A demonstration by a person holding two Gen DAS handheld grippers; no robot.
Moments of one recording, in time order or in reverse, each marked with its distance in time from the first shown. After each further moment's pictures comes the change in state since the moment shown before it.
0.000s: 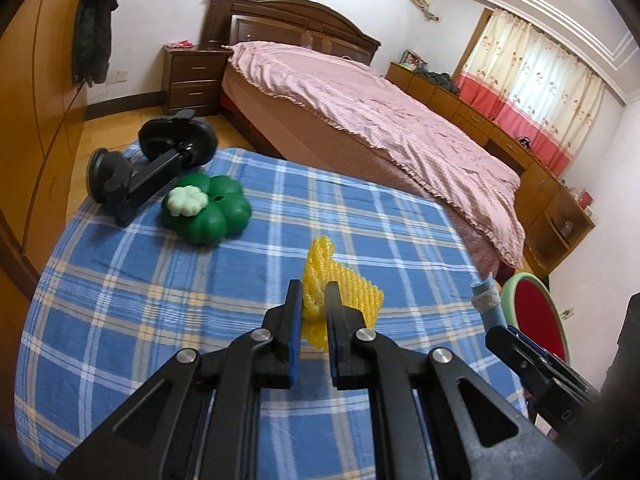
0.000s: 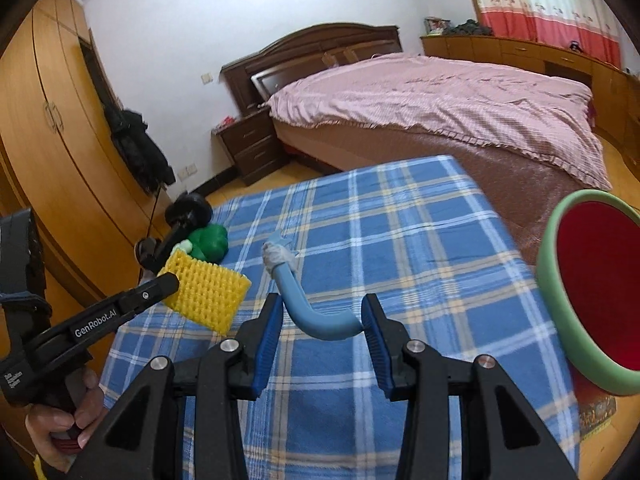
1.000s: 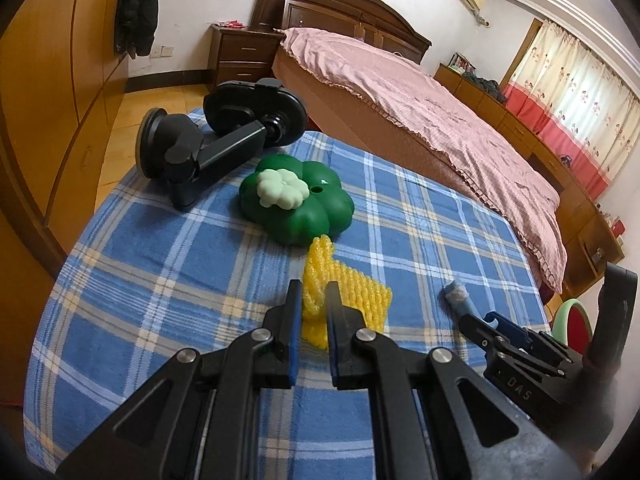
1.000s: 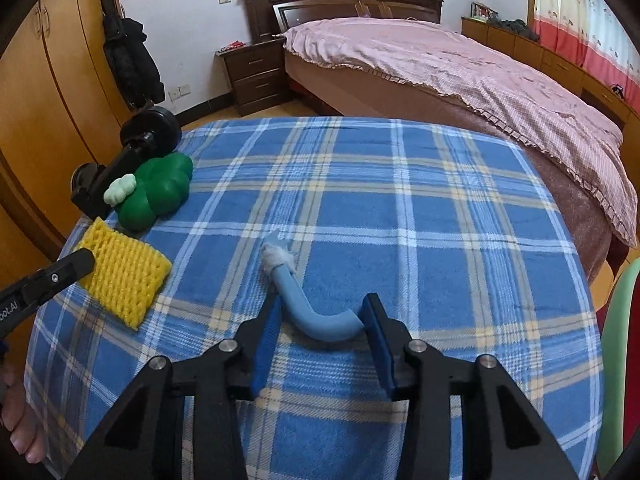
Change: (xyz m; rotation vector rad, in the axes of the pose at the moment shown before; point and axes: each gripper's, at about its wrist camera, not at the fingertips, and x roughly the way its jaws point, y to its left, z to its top) left arm 0.037 0.075 0.004 -0.113 0.034 0.129; right arm 0.140 0.039 0.008 -0.230 0.229 -0.089
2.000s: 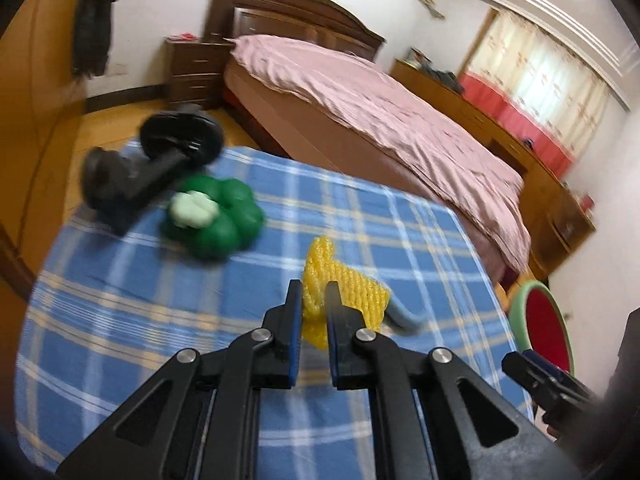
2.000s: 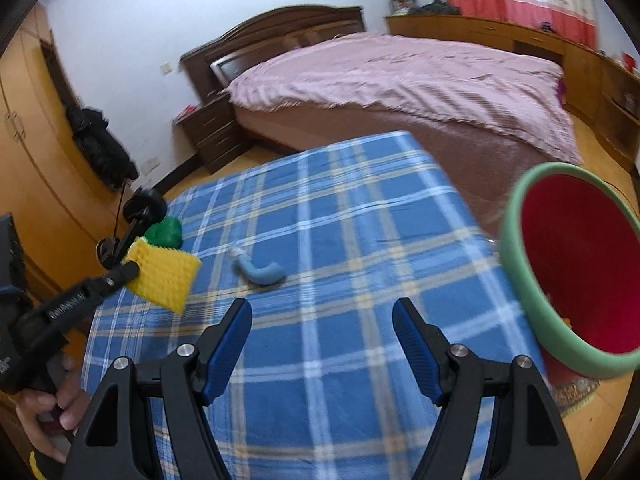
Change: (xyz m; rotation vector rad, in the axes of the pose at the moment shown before) left arm -0.021 -0.044 0.006 0.076 -0.019 -0.110; right arm -0.100 -0.056 -0.039 0.255 -0.098 -0.003
